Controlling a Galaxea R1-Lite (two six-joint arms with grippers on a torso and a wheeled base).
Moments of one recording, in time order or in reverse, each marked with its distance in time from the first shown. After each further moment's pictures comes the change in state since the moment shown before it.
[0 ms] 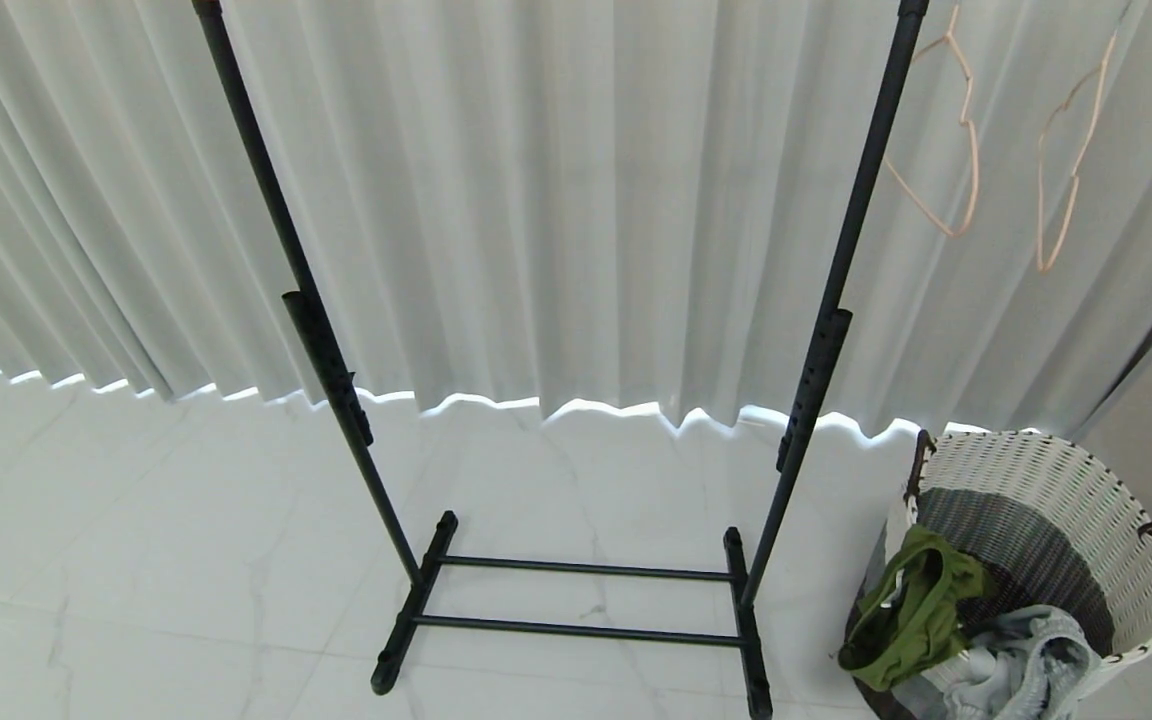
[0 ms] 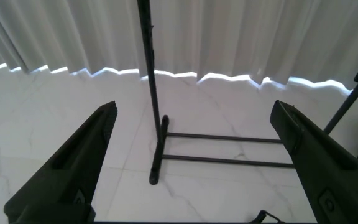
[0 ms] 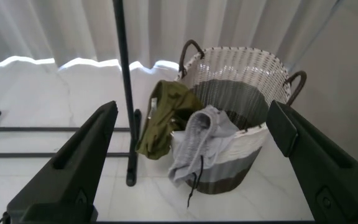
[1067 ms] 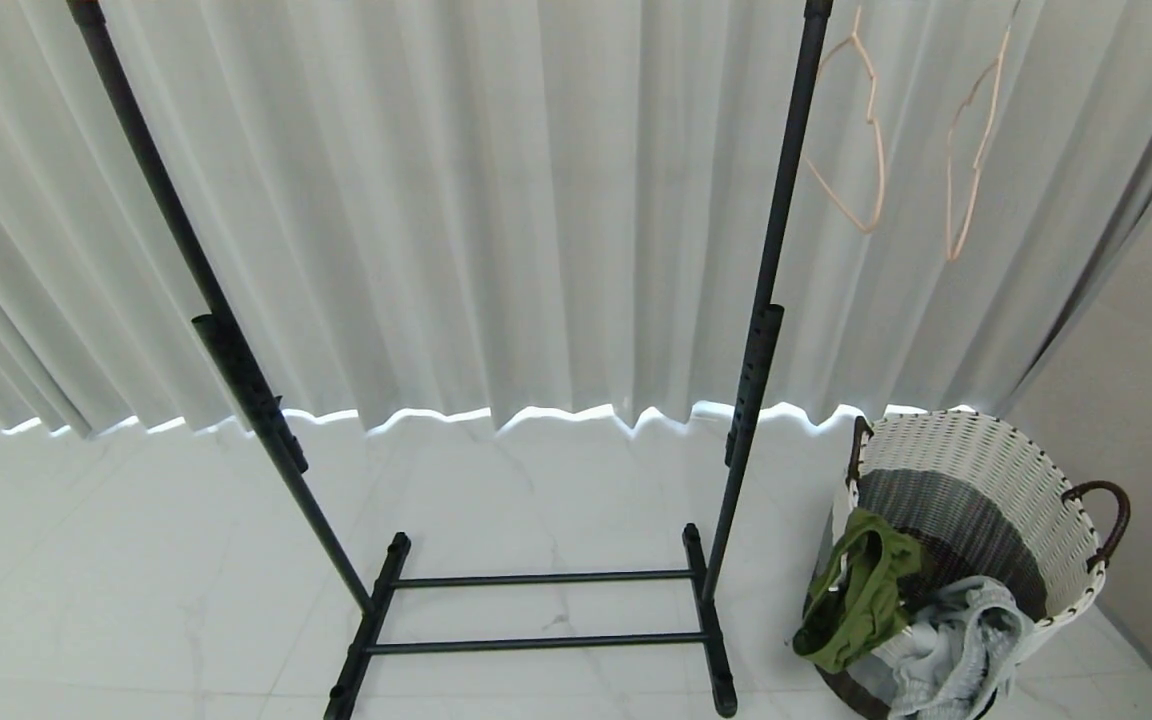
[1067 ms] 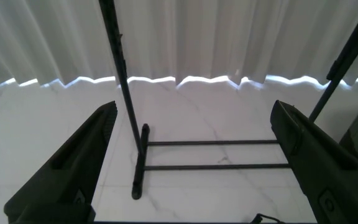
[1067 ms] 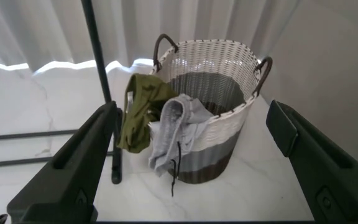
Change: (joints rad) left arm 0.001 0.000 0.000 0.000 0.000 -0.001; right arm 0.001 0.000 0.000 0.001 0.000 0.005
